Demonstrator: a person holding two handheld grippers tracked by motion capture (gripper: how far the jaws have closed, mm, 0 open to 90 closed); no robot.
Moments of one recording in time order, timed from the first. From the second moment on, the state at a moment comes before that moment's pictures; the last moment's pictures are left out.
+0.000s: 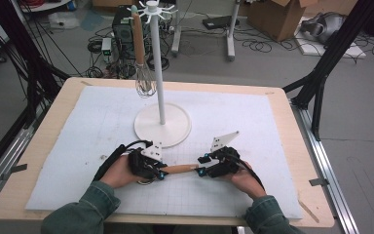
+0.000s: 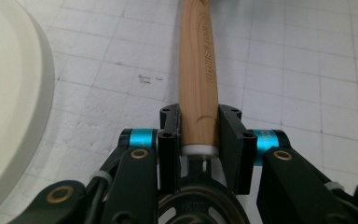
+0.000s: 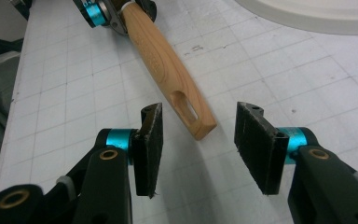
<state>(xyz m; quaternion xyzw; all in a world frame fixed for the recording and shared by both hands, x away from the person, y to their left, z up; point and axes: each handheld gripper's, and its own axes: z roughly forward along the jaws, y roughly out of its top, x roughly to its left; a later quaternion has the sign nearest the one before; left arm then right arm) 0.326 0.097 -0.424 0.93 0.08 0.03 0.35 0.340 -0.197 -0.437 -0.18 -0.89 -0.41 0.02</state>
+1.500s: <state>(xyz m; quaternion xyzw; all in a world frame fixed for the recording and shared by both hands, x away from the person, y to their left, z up) 0.326 0.120 -0.405 0.91 0.10 0.00 0.40 0.336 -0.172 -0.399 -0.15 -0.85 -0.50 0.05</state>
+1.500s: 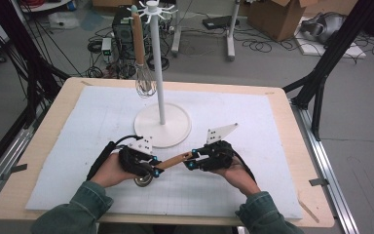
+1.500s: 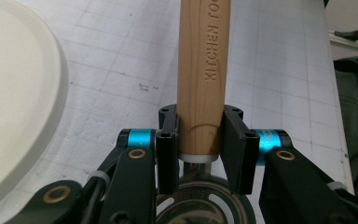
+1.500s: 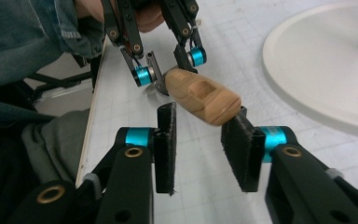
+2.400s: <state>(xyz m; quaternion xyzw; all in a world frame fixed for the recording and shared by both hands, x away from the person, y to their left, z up) 0.328 0.126 -0.389 0.88 0.14 0.03 0.45 0.336 -0.140 -0.378 -0.19 -0.82 -0.53 0.03</state>
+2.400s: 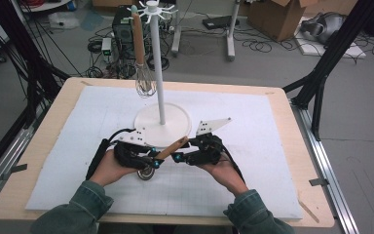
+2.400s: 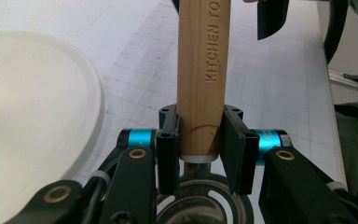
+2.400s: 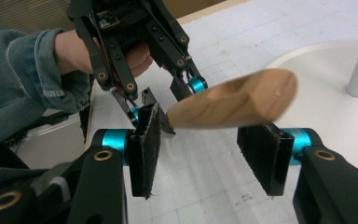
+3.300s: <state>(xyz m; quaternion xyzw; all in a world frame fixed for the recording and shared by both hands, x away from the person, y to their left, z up) 0.327 0.121 -0.381 0.87 0.15 0.04 0.46 0.339 -0.124 -0.365 -0.20 -0.81 -0.56 0.02</state>
